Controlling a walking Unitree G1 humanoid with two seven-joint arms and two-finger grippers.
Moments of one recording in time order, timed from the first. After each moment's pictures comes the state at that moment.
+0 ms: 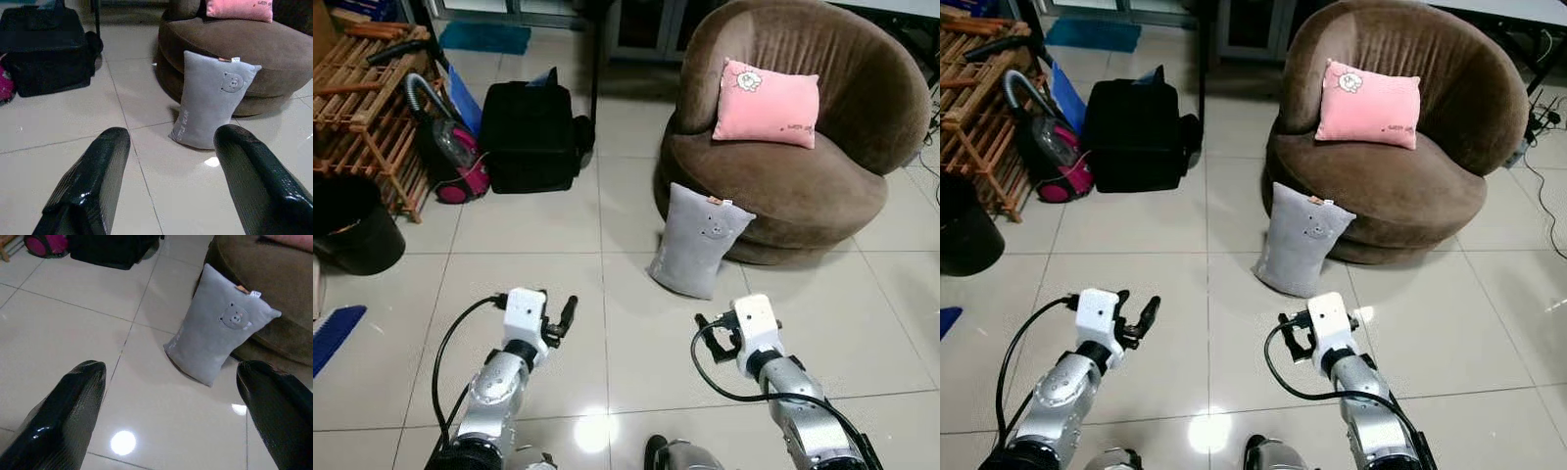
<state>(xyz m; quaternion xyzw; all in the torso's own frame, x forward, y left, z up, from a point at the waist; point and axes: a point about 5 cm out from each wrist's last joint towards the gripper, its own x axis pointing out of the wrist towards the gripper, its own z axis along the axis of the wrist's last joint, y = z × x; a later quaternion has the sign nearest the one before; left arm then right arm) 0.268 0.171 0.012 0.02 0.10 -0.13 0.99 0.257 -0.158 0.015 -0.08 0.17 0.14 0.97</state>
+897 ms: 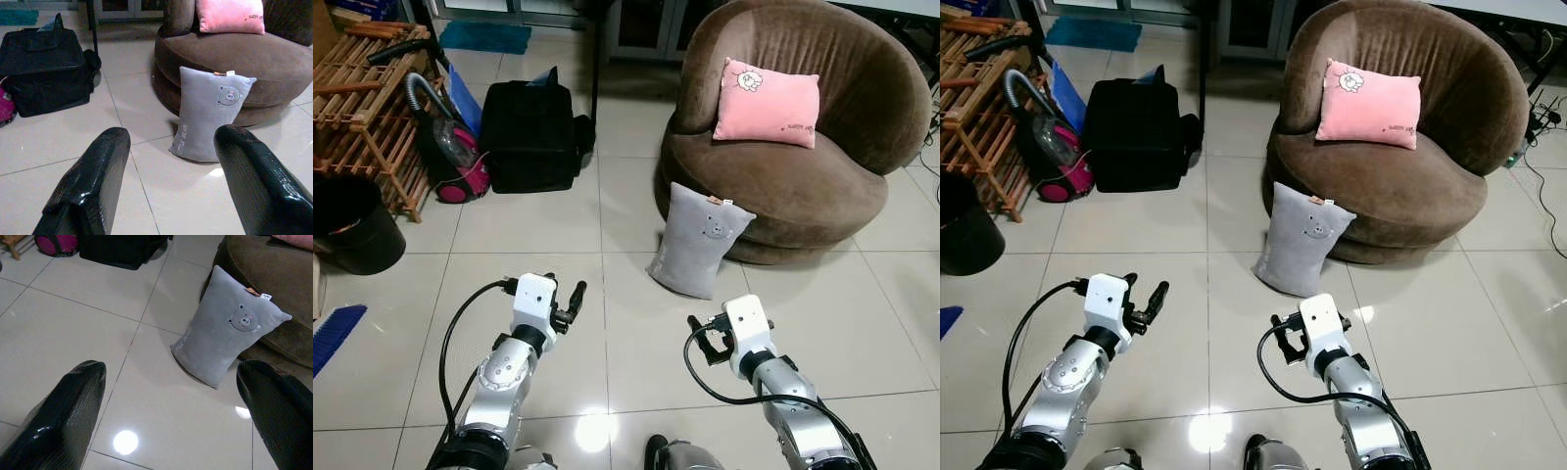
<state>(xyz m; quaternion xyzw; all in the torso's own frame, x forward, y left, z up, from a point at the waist) 0.279 0.159 0.028 0.04 0.07 -0.14 0.99 0.255 -0.150 0.012 -0.08 0.17 0.15 0.97</state>
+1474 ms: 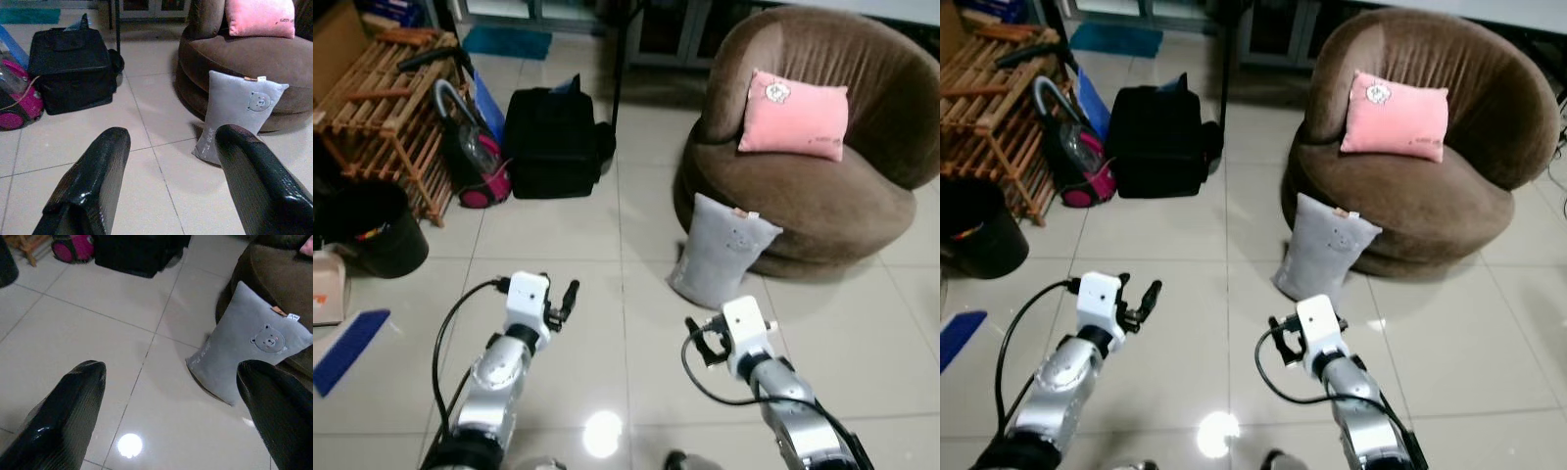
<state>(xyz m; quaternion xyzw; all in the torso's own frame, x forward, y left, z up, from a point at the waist) 0.280 0.161 0.029 0.03 0.08 -0.13 0.99 0.253 -0.150 0.007 -0.08 0.18 0.16 0.97</state>
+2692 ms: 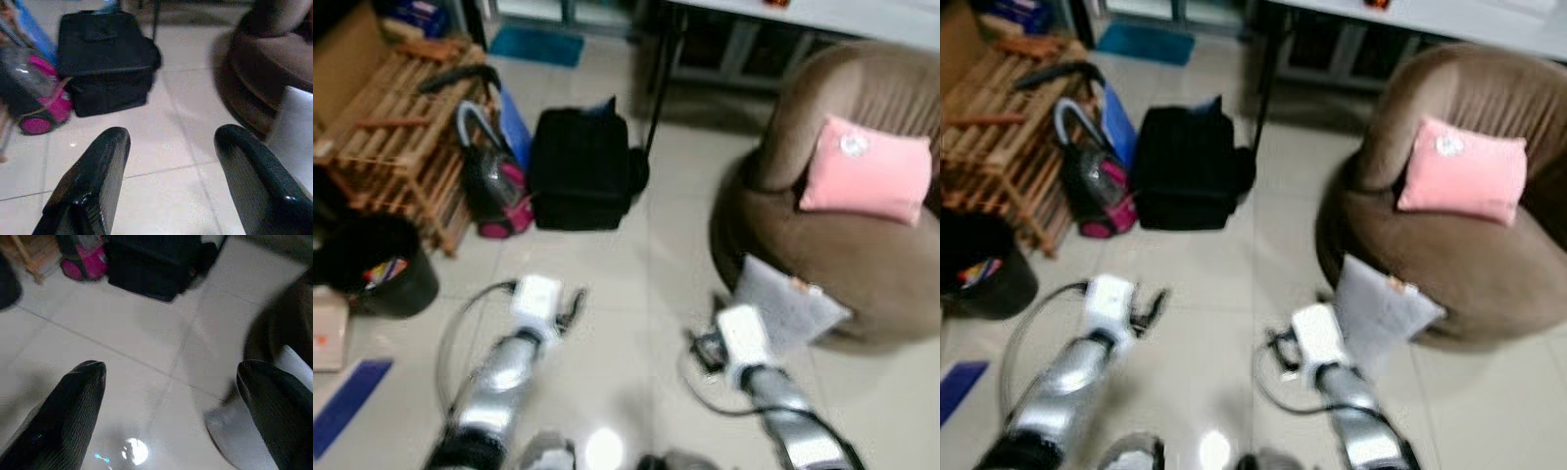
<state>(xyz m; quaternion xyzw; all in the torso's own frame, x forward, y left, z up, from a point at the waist) 0.278 0.166 0.022 0.05 0.12 -0.12 0.98 0.246 -0.139 0.001 -0.08 0.18 0.17 0.96</state>
